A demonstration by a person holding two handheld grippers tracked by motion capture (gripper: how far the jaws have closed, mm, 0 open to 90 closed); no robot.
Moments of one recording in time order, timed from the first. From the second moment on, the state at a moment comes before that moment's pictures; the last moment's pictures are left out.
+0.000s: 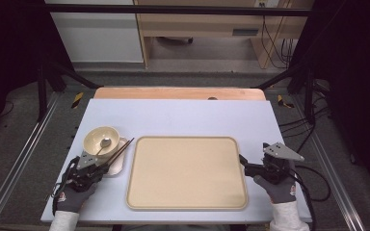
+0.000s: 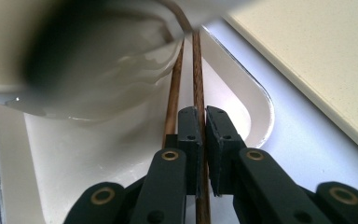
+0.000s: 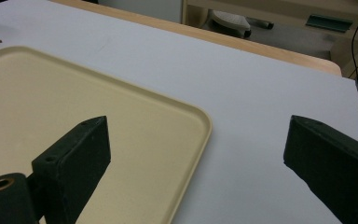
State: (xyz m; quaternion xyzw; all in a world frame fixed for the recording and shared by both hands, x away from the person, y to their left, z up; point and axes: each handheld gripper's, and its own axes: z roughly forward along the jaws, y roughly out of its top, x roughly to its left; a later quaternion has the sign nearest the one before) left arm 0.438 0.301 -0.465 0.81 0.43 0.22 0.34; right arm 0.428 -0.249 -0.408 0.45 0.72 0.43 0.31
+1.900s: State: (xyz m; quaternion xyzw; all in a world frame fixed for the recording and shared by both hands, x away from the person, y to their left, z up) left arm 0.391 0.220 -0.421 0.77 0.40 0.25 0.43; right arm 0.426 -0.252 -0.405 0.46 0.72 0.43 0.31
